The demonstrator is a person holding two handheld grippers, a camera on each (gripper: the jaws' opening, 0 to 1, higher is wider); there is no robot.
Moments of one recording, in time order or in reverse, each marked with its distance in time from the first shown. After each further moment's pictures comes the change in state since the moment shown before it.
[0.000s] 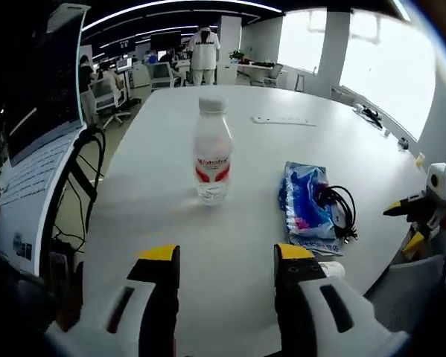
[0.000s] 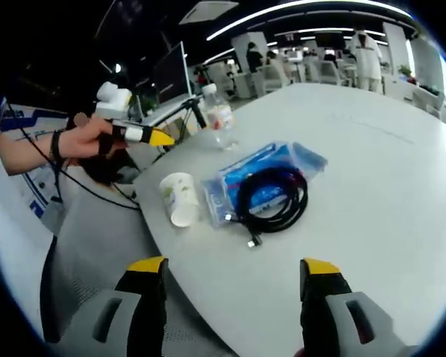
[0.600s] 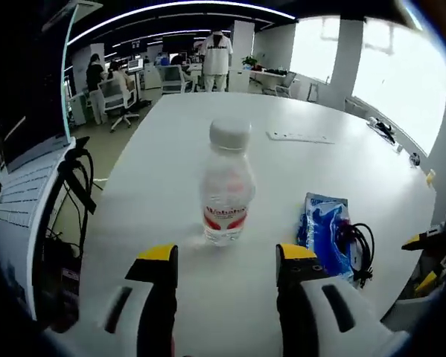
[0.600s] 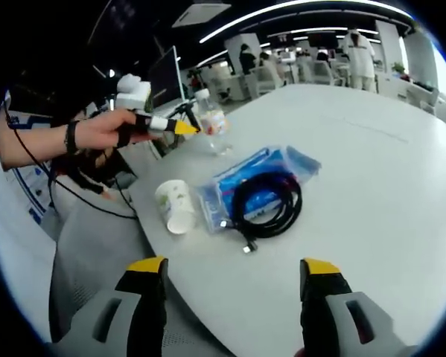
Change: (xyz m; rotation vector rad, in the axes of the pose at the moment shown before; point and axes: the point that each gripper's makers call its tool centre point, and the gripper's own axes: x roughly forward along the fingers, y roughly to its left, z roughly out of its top) left arm 0.034 0.017 0.057 -0.056 -0.056 0.053; right arm 0.000 -0.006 0.009 0.027 -0.013 -0.025
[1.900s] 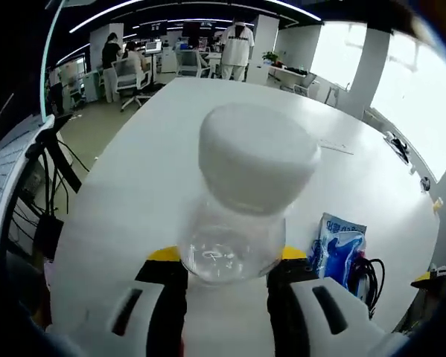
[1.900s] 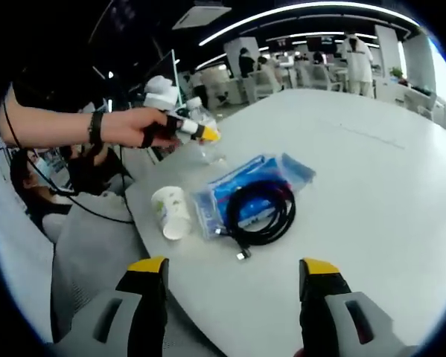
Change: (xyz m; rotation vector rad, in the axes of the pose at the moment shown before) left arm 0.086 -0.003 0.017 -0.147 0.044 0.042; right arm -0.002 -0.004 0.008 -0.006 -0.019 -0.024
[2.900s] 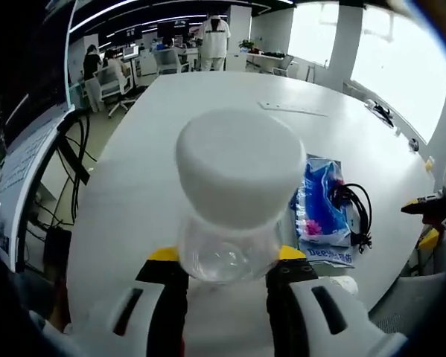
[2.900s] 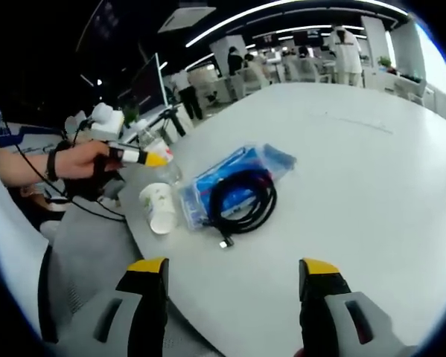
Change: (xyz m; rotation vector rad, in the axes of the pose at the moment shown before) left arm -0.072 0.003 -0.074 0.152 0.064 -0.035; right arm -0.007 -0.025 -0.016 0.010 0.037 -0.042
